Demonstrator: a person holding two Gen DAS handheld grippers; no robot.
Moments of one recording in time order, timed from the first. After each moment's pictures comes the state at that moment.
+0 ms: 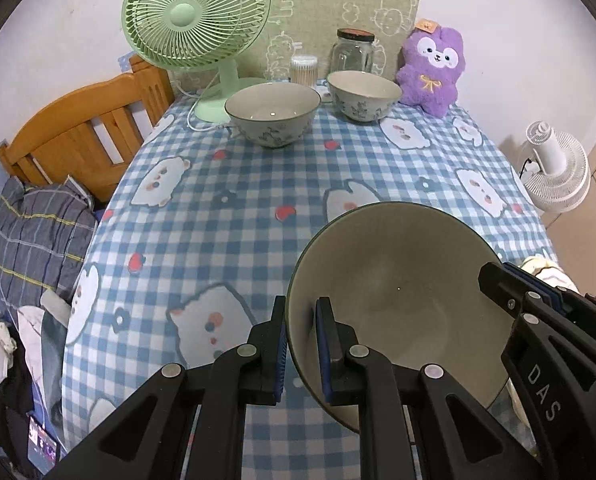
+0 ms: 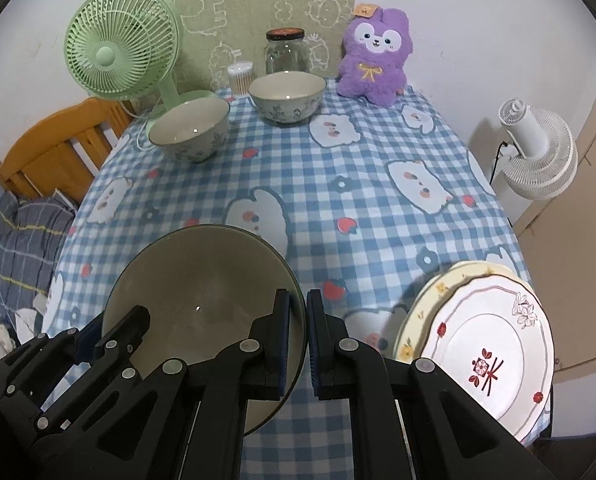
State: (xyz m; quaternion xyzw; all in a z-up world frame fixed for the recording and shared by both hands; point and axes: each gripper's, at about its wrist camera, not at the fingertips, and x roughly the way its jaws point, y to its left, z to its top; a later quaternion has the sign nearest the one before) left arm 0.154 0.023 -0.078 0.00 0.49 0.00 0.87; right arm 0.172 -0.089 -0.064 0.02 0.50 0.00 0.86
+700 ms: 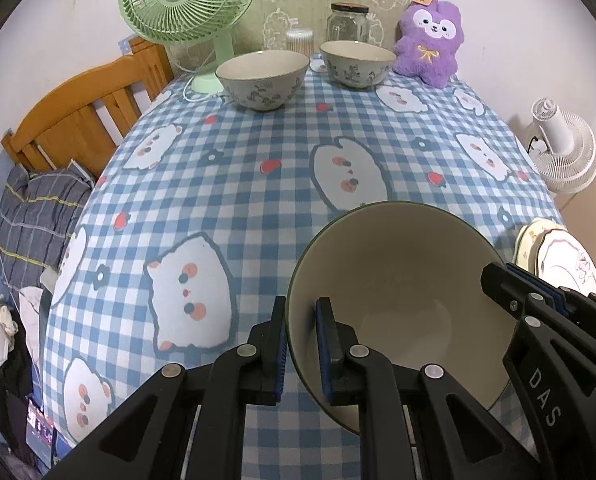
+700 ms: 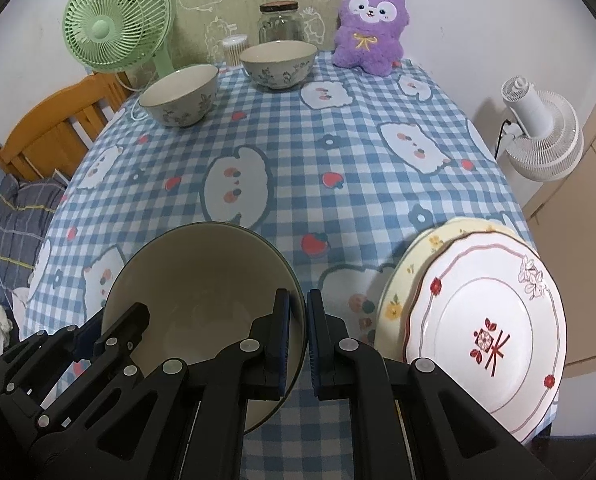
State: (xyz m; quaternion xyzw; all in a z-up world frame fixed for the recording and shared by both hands) left arm 0.131 -0.002 -0.110 0.00 0.51 0.01 0.86; right arm 0.150 -0.109 -0.097 0.02 0.53 0.01 0.85
